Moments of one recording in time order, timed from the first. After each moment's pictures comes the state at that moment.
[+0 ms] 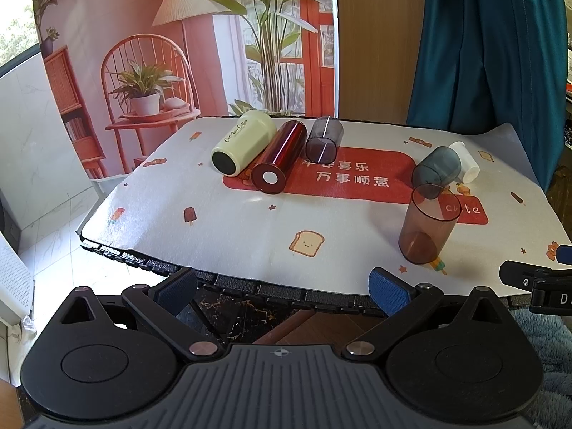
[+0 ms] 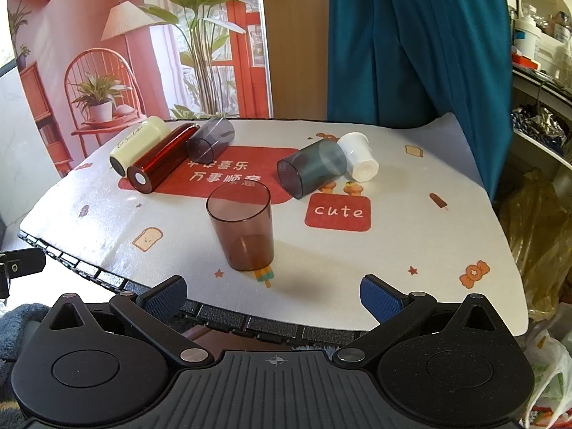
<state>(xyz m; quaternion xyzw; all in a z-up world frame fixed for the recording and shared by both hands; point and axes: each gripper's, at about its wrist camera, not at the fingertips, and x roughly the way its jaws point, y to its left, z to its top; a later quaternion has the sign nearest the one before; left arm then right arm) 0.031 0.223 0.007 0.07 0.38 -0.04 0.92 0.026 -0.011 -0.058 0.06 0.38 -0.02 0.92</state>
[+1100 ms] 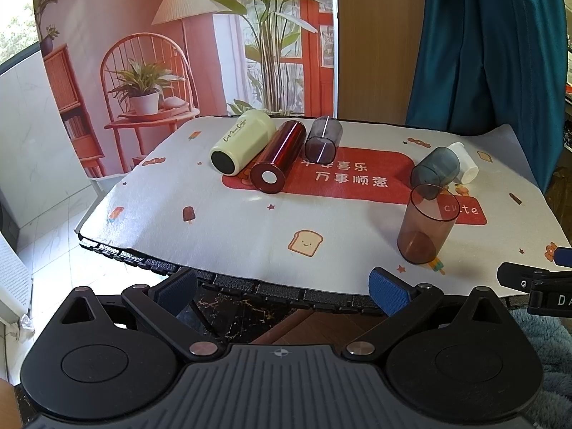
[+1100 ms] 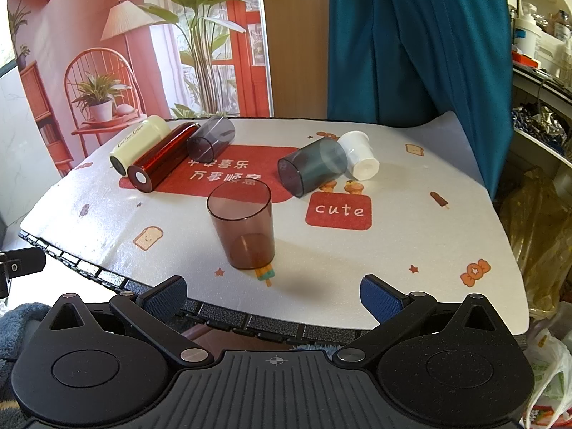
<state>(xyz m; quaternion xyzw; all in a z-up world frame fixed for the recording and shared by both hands) 0.029 0.222 0.005 0.06 0.38 -0.04 0.92 0.027 -0.011 -0.059 0.06 0.38 -0.02 0.92</state>
